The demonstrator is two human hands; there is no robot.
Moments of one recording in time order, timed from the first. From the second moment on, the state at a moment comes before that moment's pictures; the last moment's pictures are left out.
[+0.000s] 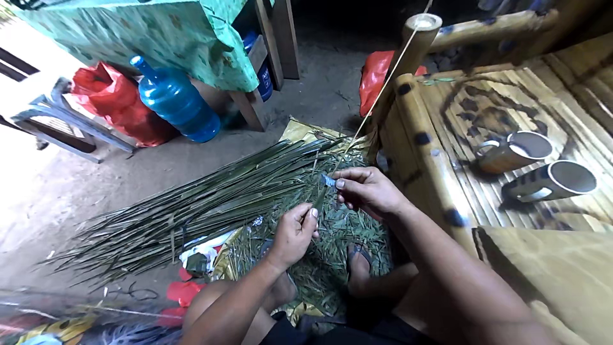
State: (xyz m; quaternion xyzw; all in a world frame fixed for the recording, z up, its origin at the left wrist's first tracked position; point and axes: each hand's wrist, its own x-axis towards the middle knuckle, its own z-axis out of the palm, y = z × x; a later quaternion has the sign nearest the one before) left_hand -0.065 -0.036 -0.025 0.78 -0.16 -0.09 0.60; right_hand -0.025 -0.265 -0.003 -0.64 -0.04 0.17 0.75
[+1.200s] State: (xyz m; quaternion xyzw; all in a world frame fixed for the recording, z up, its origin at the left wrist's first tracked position) left_hand -0.060 -0.018 -0.026 0.31 -0.05 -0.44 0.84; right_hand -0.024 -0.266 -0.017 -0.62 -0.07 0.13 0.77
